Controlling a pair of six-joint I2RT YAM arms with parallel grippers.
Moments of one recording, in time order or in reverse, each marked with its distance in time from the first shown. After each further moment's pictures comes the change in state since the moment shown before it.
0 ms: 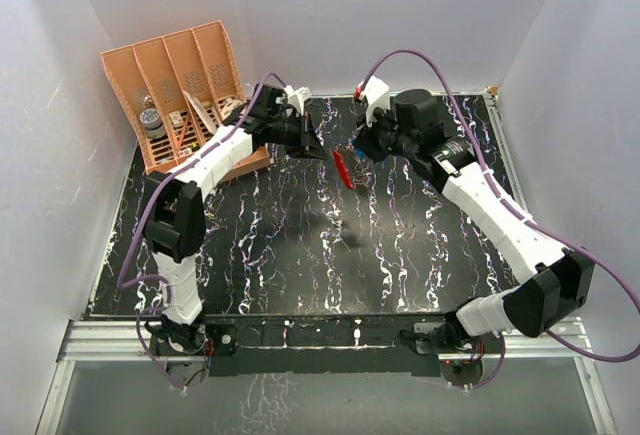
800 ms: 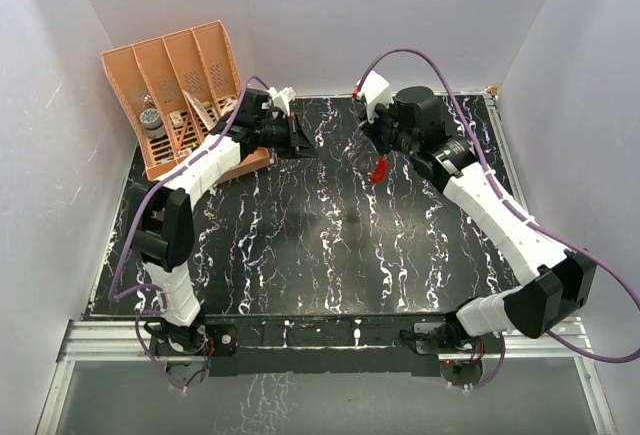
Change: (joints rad) left arm 0.059 -0.091 -0.164 0.151 -0.029 -0.089; right arm 0.008 -0.007 0.037 0.021 0.137 -0.133
